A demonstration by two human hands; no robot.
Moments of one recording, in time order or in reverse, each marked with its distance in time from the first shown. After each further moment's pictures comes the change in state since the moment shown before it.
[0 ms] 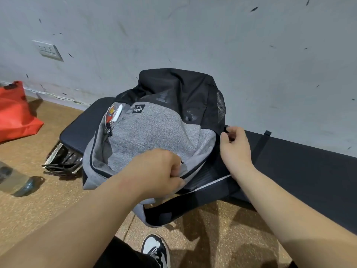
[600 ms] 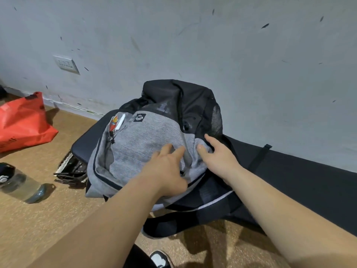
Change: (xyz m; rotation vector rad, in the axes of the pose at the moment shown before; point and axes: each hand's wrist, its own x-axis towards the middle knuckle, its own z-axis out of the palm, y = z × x) left_hand 0.038 -0.001 -0.005 -0.108 -0.096 -0.248; right_hand 0.013 -0.034 0.036 -0.159 -0.460 -0.061
